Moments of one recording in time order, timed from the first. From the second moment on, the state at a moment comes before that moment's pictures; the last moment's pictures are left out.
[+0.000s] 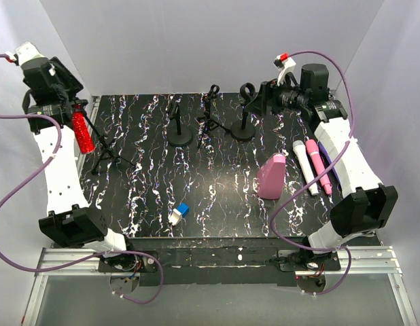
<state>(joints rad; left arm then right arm) 0.25 1.48 1.82 -0.59 -0.21 -0.34 0.23 1.55 1.64 -0.49 -0.66 0.07</state>
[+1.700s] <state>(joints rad) 0.18 1.85 2.44 -1.28 1.03 0.12 0.30 1.42 1.59 -0.45 -0.73 0.11</state>
